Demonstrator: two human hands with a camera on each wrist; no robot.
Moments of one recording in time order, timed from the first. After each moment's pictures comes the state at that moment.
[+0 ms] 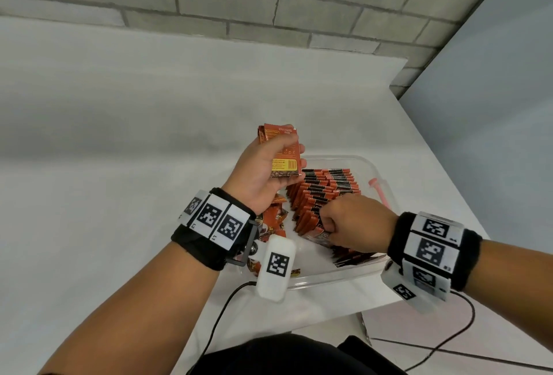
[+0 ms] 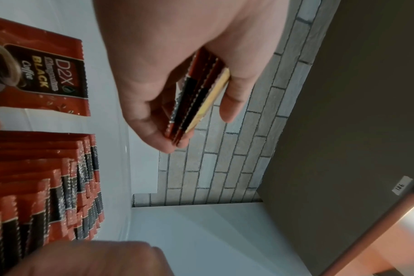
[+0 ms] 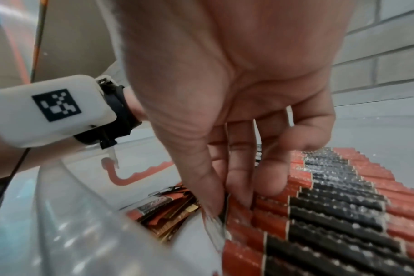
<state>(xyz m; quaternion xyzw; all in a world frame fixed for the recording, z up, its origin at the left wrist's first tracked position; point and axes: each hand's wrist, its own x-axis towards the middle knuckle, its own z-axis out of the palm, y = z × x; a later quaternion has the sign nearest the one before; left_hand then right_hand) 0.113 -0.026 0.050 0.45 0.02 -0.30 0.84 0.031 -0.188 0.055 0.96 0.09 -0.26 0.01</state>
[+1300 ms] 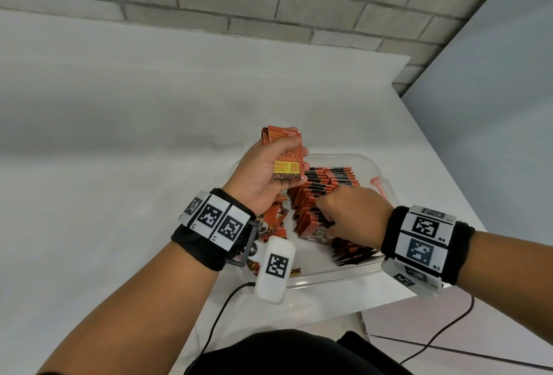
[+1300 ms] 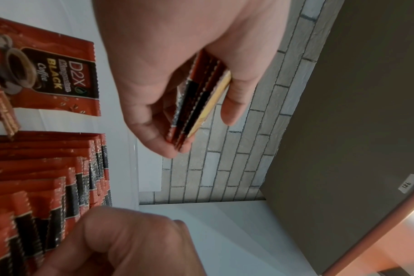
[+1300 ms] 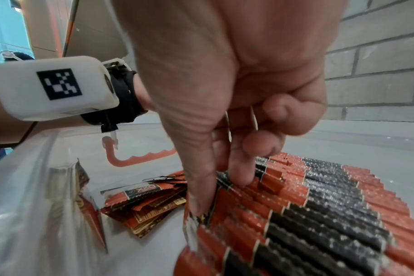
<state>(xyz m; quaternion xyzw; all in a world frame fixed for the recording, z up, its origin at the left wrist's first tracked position) 0.112 -0.027 0.044 0.45 0.02 -0.32 0.84 0.041 -0.180 0.059 0.96 0.13 -0.22 0.11</state>
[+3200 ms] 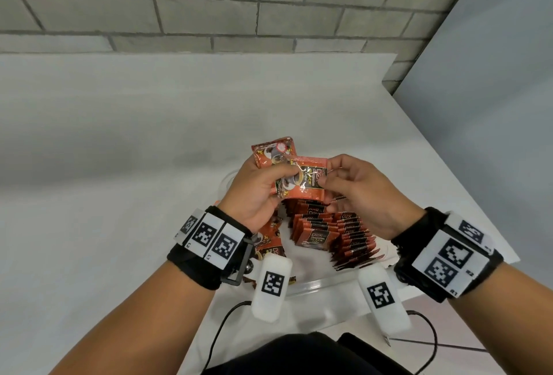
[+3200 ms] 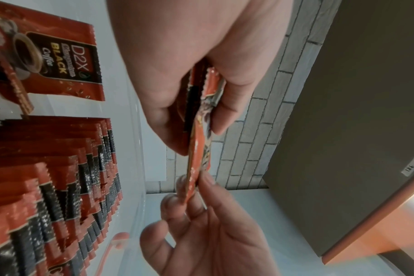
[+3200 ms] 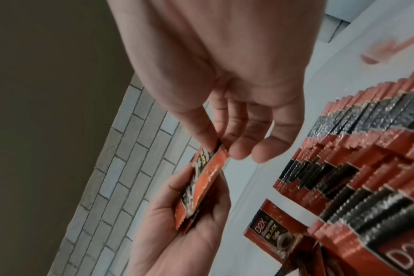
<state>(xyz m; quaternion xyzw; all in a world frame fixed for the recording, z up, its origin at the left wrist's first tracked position) 0.101 -0.036 0.047 0.46 -0.04 -0.30 0.84 0.036 -0.187 0.083 0.74 -0.19 -0.07 -0.64</state>
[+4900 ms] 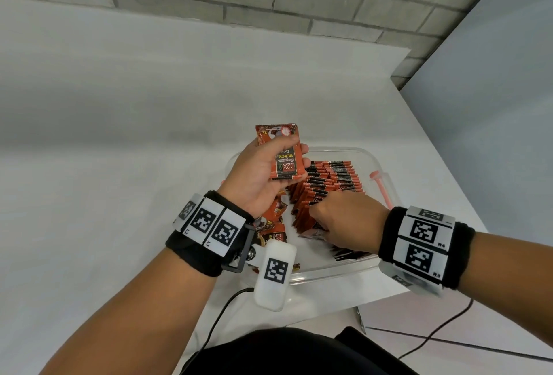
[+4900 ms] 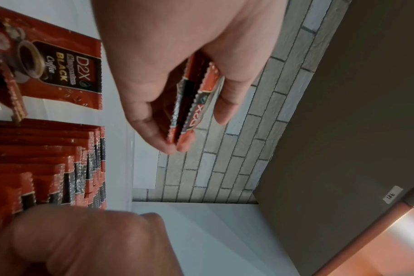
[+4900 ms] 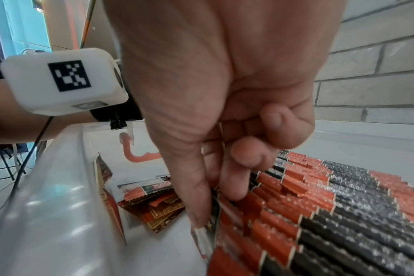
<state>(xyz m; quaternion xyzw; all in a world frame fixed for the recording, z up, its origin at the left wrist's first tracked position) 0.106 -0.024 0.039 0.43 0.02 -0.32 0.85 0.036 -0.168 0.053 0.94 0.16 -0.28 0.12</state>
